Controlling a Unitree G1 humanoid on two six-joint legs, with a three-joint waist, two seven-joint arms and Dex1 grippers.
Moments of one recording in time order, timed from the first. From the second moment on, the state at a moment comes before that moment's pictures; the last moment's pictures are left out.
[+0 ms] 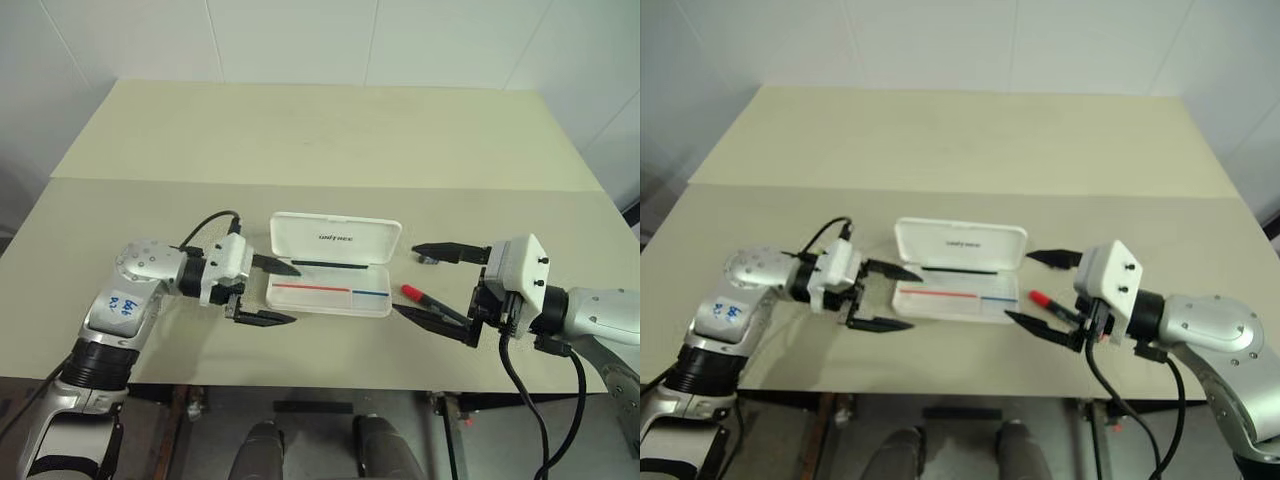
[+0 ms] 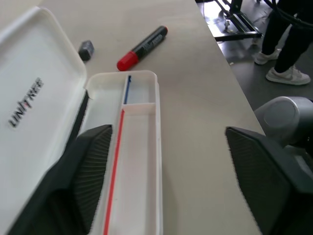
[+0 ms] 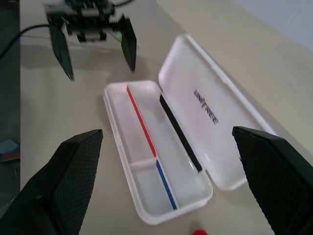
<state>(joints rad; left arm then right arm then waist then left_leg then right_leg) -0.51 0.70 -0.08 -0.04 -0.37 0.20 -1.33 -0.06 -0.87 -0.22 -0.64 0.60 0.50 0.85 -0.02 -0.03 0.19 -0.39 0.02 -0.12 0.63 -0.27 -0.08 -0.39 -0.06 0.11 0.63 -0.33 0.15</state>
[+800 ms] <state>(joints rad) -0.52 0.76 -0.01 -0.19 -0.47 0.42 -1.25 -0.11 -1.04 -0.13 -0.57 0.50 1.03 0.65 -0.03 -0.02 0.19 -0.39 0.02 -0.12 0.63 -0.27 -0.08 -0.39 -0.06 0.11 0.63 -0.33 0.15</state>
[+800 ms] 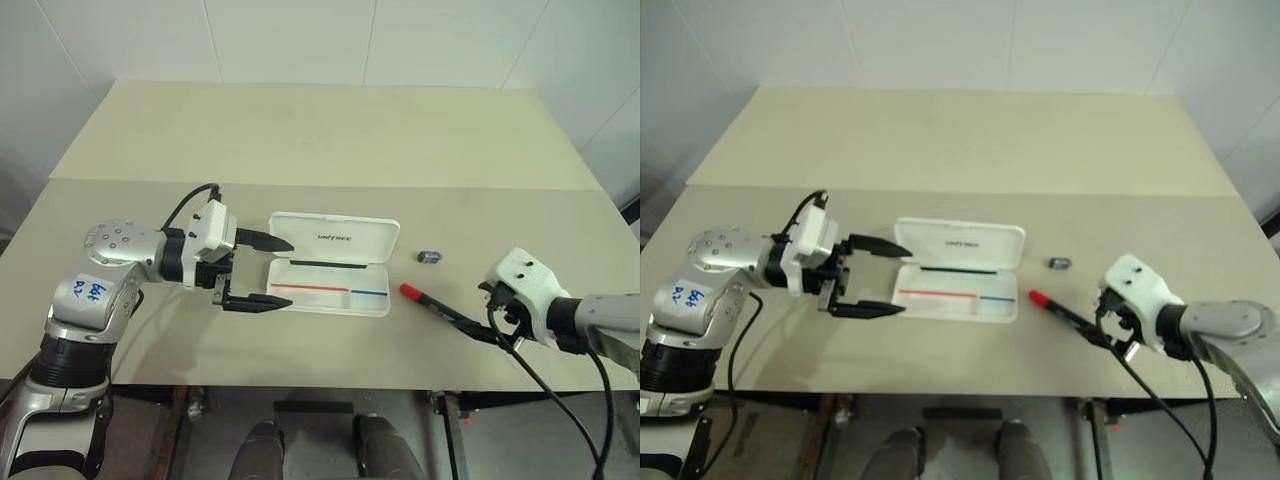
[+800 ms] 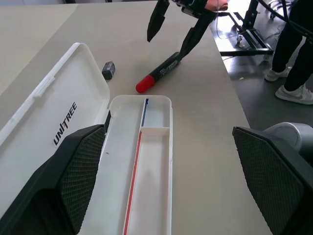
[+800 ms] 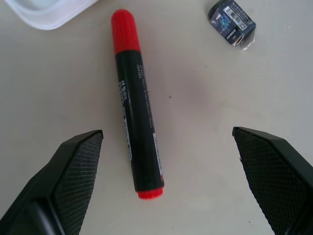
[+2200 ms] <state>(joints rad) -0.49 0.76 -0.01 -0.22 -0.47 0.41 -1.22 -0.10 -0.98 -0.06 -0.58 0.44 1.06 0.57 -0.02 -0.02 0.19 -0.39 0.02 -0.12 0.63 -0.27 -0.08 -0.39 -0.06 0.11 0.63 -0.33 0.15</state>
